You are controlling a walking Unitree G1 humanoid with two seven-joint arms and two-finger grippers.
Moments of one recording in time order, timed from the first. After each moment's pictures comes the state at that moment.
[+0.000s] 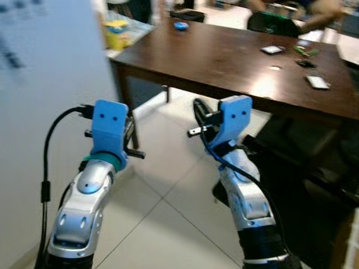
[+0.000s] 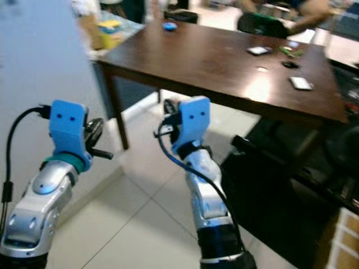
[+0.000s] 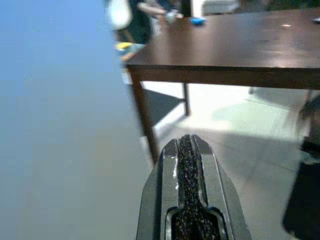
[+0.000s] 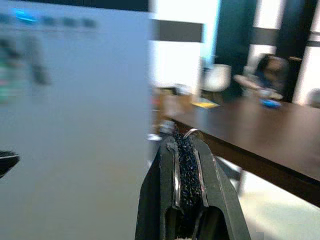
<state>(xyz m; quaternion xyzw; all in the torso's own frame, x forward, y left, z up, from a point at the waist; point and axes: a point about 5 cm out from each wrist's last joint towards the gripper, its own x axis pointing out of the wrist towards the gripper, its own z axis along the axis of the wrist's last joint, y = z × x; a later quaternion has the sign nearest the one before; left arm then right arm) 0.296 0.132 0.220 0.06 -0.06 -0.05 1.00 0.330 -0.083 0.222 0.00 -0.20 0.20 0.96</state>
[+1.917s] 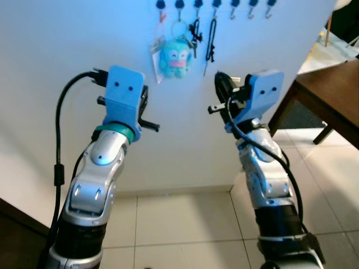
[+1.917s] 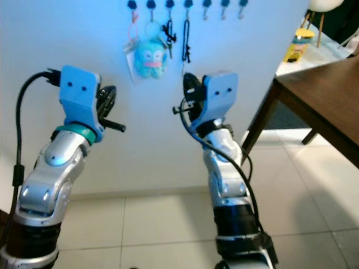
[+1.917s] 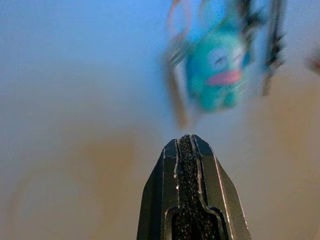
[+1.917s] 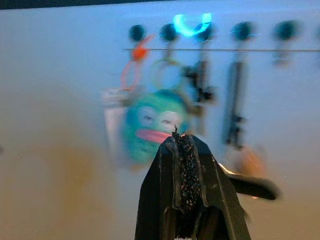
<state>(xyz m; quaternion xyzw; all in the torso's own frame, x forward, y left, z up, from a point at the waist) 0.316 0.117 0.261 0.08 -0.14 -0.06 0.98 0.343 -0.102 0.260 0.01 -0.26 0.18 0.95</state>
